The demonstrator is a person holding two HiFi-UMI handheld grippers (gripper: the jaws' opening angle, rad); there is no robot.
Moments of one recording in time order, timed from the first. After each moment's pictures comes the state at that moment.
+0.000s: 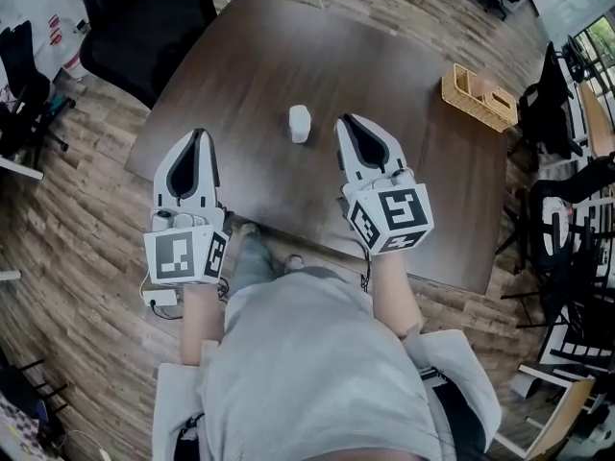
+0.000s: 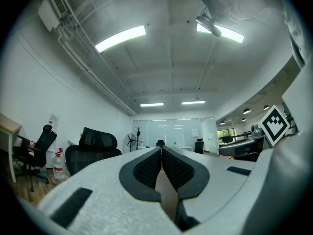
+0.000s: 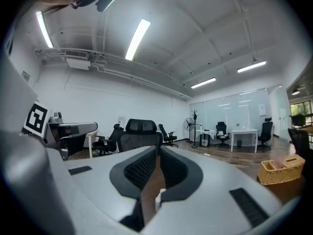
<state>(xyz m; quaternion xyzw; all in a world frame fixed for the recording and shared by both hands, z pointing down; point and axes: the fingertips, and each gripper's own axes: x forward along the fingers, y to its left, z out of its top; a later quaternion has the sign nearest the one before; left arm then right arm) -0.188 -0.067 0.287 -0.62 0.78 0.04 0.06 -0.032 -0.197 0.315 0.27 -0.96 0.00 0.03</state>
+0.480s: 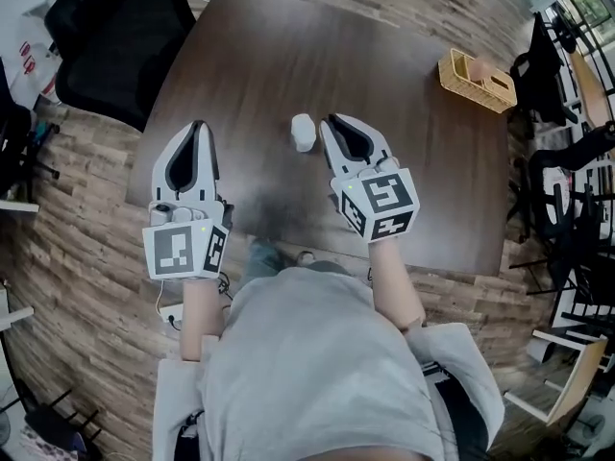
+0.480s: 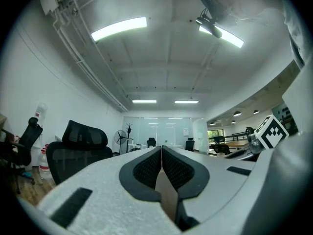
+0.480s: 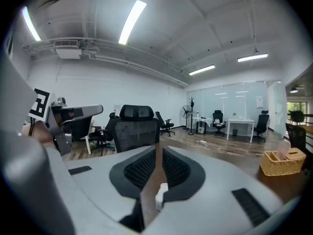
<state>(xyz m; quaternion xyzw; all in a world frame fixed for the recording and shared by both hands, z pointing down) -0.244 -0.129 0.292 -0.67 0.74 0.03 0.04 -0.094 -0.231 0.362 0.29 -0.95 0.03 0.11</state>
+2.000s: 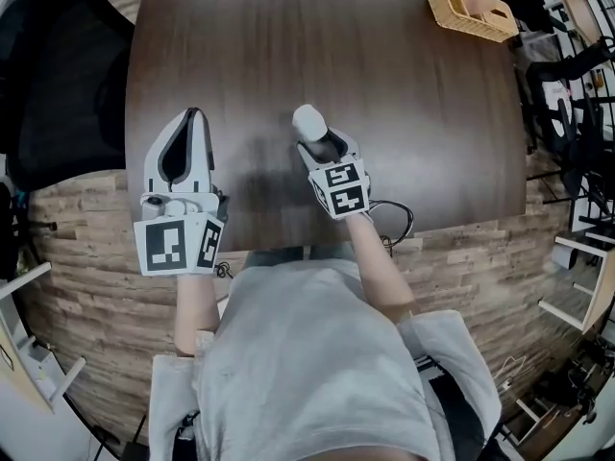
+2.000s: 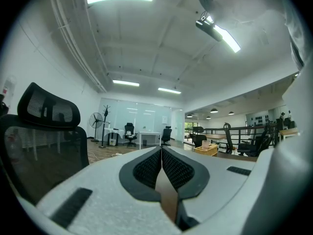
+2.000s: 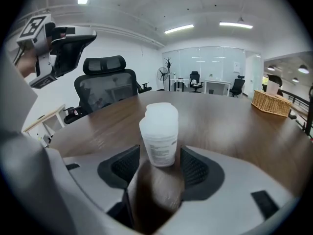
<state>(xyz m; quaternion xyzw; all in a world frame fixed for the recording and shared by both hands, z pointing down) -0.293 -0.245 0.358 -0.78 0.63 -0.01 -0.03 -0.122 -0.262 0.608 0.40 -0.86 0.17 0.28</state>
